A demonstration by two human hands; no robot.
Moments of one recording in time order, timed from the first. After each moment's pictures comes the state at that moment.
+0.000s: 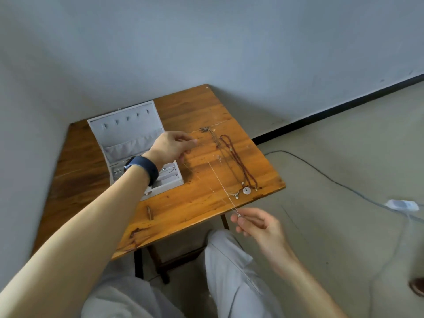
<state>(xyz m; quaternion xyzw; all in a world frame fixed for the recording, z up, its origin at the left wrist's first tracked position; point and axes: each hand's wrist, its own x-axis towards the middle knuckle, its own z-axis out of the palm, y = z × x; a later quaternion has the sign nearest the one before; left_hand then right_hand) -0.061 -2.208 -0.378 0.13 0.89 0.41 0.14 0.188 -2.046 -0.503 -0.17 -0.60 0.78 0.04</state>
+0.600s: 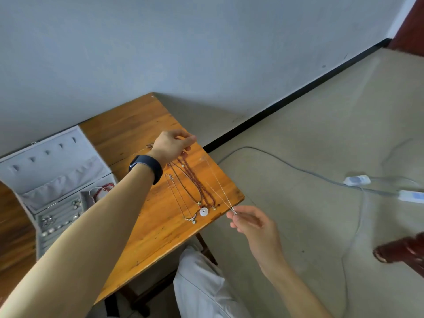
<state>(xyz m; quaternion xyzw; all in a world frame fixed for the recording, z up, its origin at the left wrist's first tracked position) -0.102 -2.054 -0.411 0.20 0.88 0.40 0.17 0.176 -1.978 -0.517 -0.30 -0.55 0.76 0.16</state>
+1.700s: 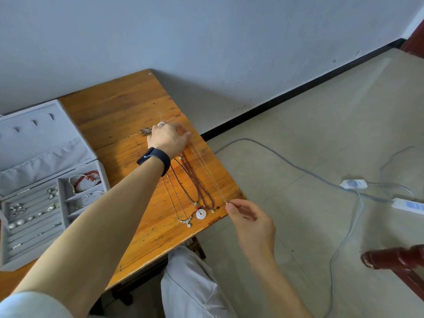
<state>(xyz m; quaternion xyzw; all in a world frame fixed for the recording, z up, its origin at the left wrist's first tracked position) -0.135 -2.041 -0.472 0.16 0.96 0.23 0.05 0.136 -1.976 -0.529 -0.39 -0.64 0.64 0.19</state>
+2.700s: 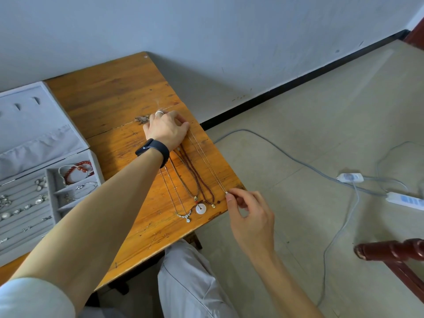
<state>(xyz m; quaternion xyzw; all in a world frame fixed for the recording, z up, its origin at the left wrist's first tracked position) -0.151 -2.039 -0.492 0.16 0.96 0.22 0.03 0.128 -1.970 -0.548 -0.27 -0.83 0.40 0.27</state>
